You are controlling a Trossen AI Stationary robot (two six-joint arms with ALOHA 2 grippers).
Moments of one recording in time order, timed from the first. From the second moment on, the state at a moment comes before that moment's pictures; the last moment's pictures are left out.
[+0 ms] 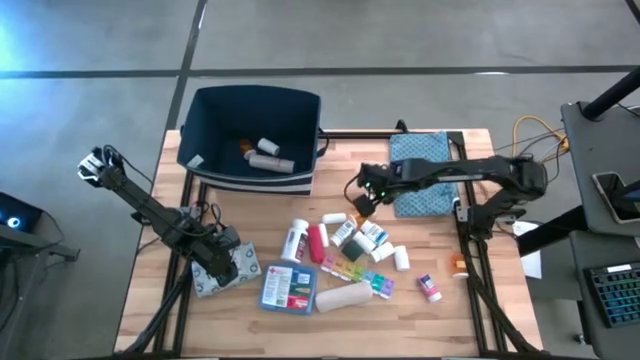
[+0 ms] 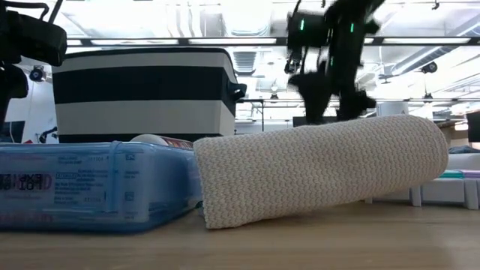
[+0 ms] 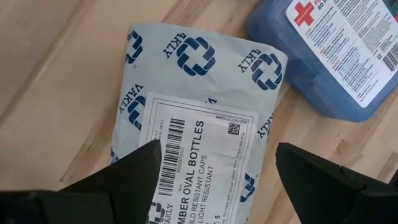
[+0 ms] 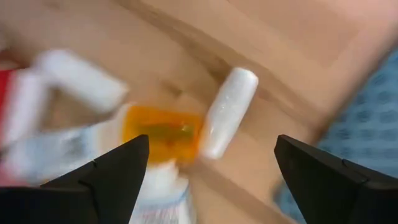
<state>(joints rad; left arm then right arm) -0.63 1.02 0.67 -0.87 -0.11 -1.23 -0.19 1.58 1.05 -0.76 0.08 0.85</state>
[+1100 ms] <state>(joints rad) -0.63 1.02 0.67 -0.87 -0.13 -1.24 -0.23 1.52 1.58 -0.43 0.34 0.56</state>
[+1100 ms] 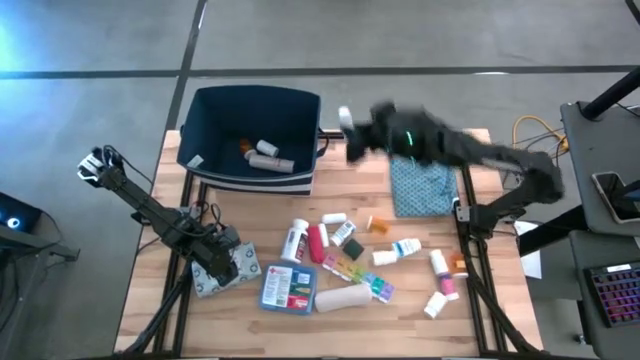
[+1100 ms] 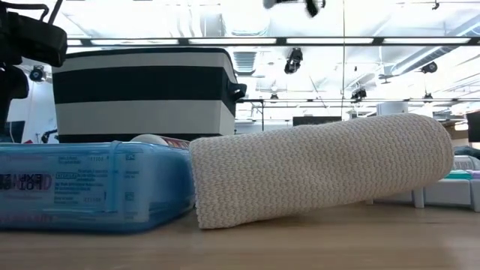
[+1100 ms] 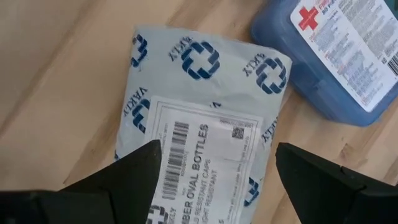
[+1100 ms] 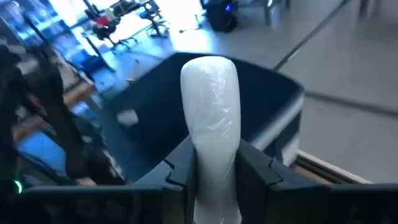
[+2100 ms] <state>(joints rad) -0.61 1.01 0.59 -1.04 0.12 -1.16 -0.21 1.95 2.22 -0.99 -0.08 0.17</state>
